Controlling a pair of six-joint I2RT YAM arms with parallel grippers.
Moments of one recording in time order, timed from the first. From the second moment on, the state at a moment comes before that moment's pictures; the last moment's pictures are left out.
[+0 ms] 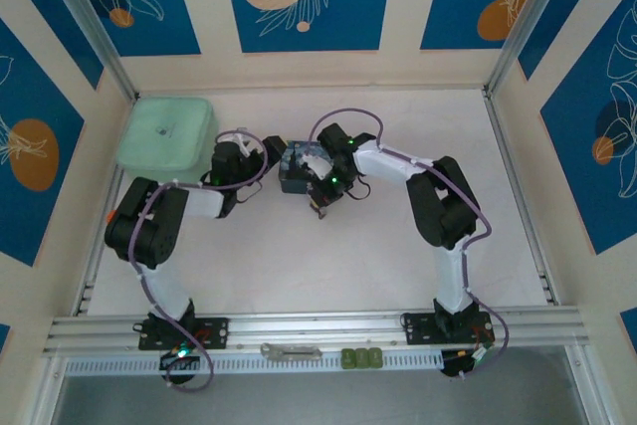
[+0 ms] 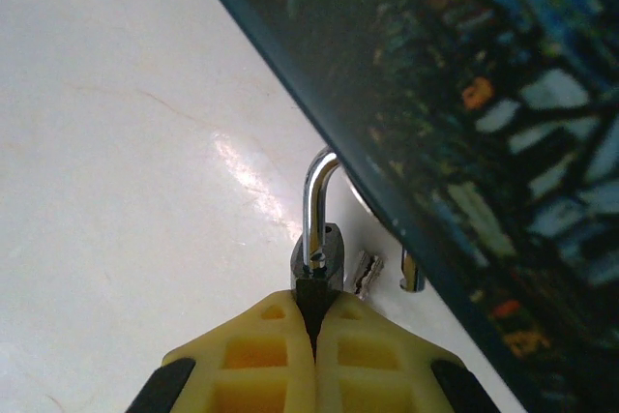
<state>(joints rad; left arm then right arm) -0.32 1.82 0.78 0.73 0.30 -1.03 0.59 2.02 1.48 -0.80 -0.43 -0.10</state>
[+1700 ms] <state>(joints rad) -0.36 1.88 0.80 0.65 0.27 -0.93 0.57 2.02 1.48 -0.67 -0.57 -0.02</state>
